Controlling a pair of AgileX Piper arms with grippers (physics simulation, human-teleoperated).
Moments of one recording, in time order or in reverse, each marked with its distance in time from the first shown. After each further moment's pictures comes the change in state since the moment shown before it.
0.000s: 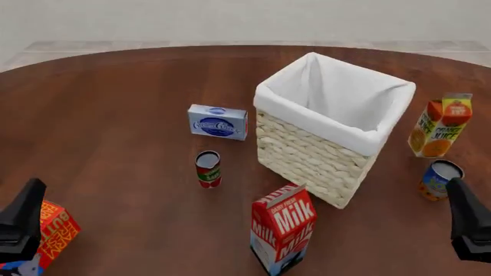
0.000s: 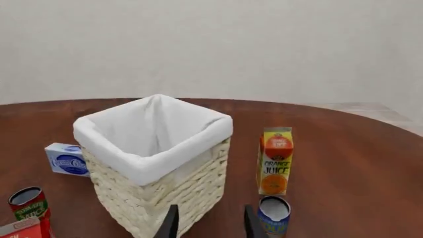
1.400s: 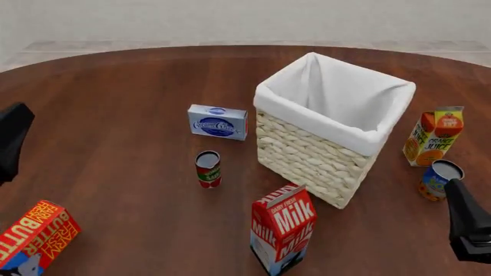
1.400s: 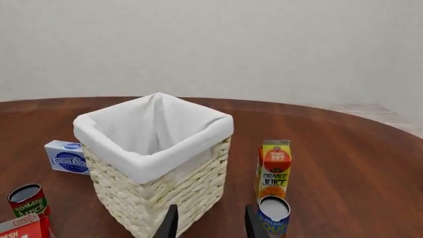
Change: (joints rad) left arm -0.146 0.314 -0.359 0.022 -0.045; right arm 0.005 -0.001 0.005 -0.003 -0.012
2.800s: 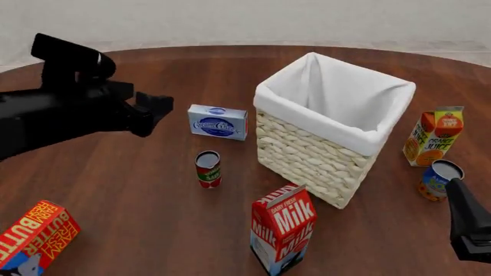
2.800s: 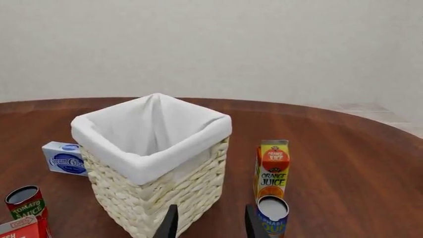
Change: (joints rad) left arm -0.314 0.736 -0.401 0.159 0.070; right arm -0.009 0.001 0.000 -0.002 0.003
